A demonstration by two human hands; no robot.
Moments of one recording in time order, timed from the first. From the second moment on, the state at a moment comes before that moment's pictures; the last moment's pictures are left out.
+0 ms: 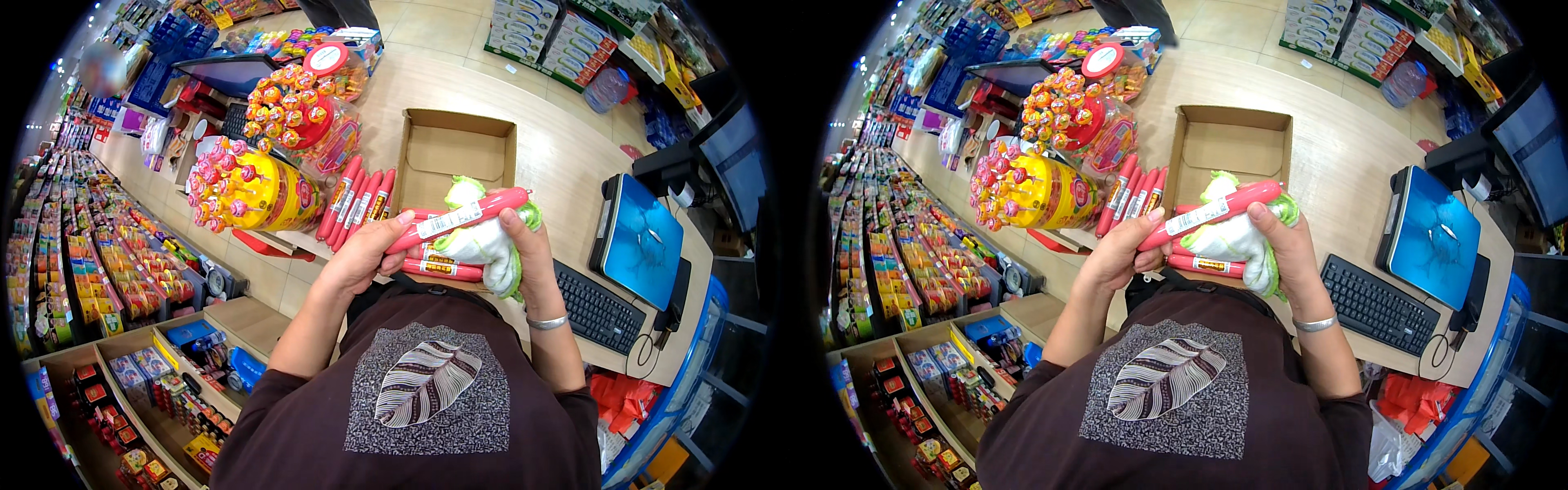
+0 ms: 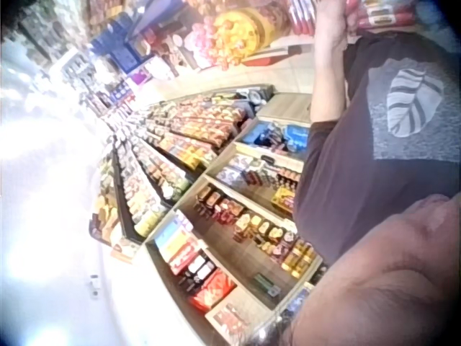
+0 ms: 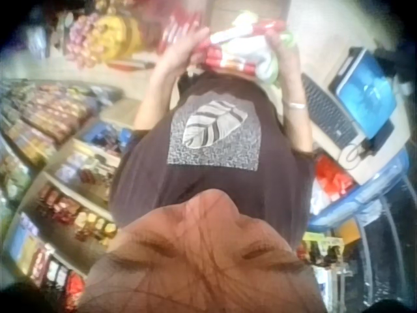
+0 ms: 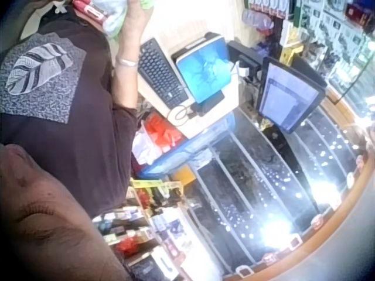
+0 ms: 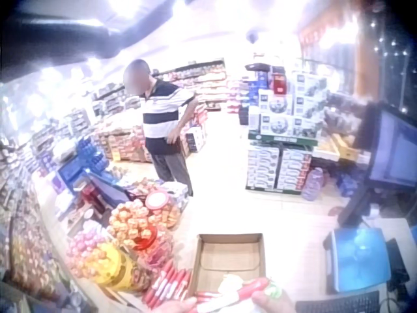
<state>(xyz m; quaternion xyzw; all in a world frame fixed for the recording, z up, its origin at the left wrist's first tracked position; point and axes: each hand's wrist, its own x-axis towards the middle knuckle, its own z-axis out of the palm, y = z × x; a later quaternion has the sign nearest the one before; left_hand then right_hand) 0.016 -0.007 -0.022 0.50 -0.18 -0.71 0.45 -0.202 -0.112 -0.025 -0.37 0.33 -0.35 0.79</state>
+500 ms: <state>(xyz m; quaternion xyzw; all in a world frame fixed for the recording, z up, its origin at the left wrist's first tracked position) 0.018 -0.014 -0.005 0.50 -0.27 -0.65 0.50 -0.189 -0.085 -0.028 -0.35 0.33 -0.37 0.79</state>
